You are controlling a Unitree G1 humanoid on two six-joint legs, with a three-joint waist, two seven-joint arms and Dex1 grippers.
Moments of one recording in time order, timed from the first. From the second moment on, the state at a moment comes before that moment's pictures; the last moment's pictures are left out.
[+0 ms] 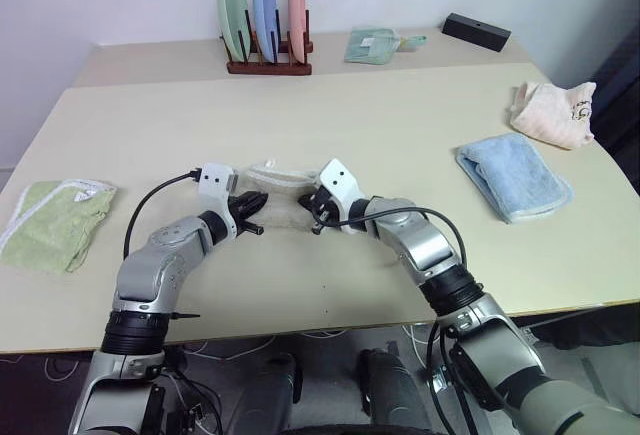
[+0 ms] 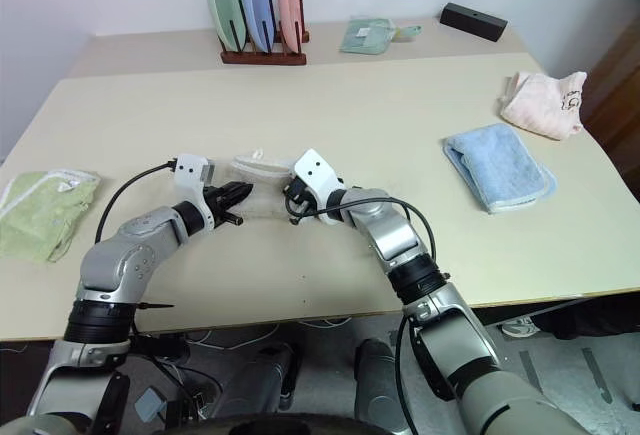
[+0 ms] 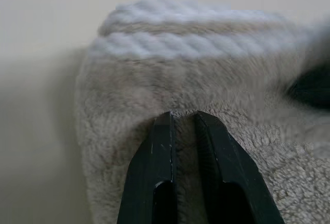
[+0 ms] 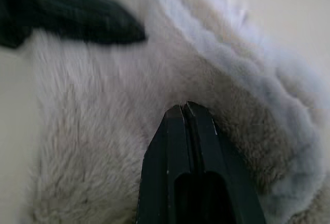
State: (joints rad) left arm -0.35 0.41 0.05 -0.04 -0.48 0.67 -0.38; right arm -0.64 -0.18 0.34 0.28 0.10 0.43 0.62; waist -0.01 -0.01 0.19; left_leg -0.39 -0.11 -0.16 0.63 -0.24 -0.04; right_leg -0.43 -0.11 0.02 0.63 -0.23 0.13
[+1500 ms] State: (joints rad) left arm 0.06 0.50 0.17 -0.59 -0.62 0.61 -0.50; right arm -0.69 0.01 -0.15 0.11 0.54 1.09 0.38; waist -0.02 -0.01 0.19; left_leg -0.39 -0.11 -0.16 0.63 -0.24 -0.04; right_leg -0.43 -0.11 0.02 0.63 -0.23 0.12
